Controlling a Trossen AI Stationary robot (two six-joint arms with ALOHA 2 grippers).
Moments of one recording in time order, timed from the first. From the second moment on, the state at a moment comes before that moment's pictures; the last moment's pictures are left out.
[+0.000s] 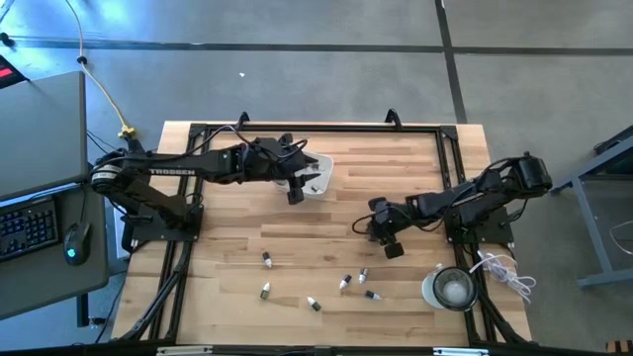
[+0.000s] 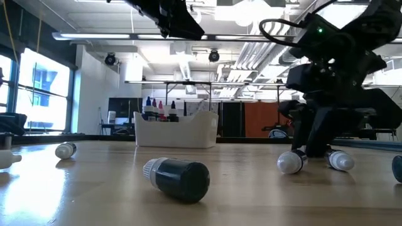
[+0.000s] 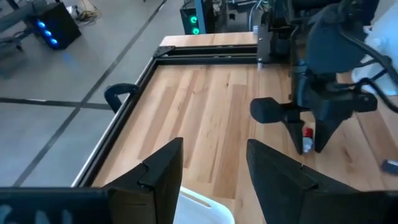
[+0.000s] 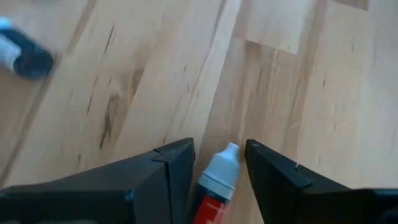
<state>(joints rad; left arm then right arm) 0.13 1.35 1.10 -0.13 -0.15 0.12 0.07 1.50 0.45 0.03 -0.05 -0.20</state>
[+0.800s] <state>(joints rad) 0.14 1.15 1.43 -0.37 -0.33 0.29 0.09 1.46 0.57 0.05 -0.05 0.00</state>
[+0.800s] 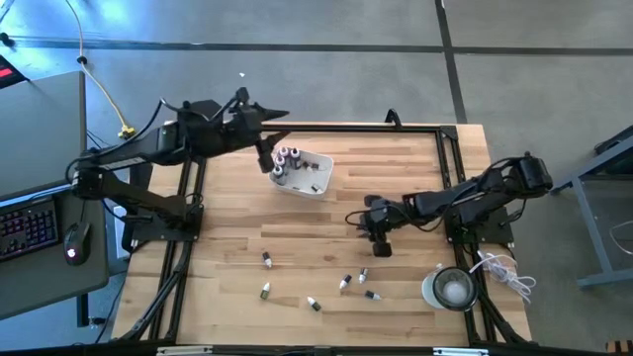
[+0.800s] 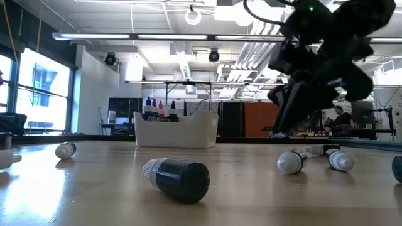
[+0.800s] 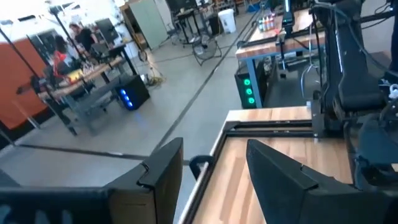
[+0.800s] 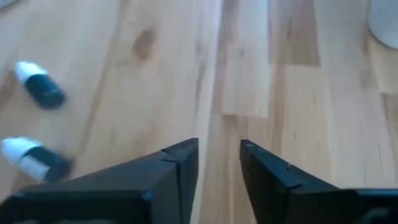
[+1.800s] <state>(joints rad) 0.14 1.15 1.43 -0.50 -0.32 0.26 0.15 1.43 0.50 -0.19 0.05 0.25</state>
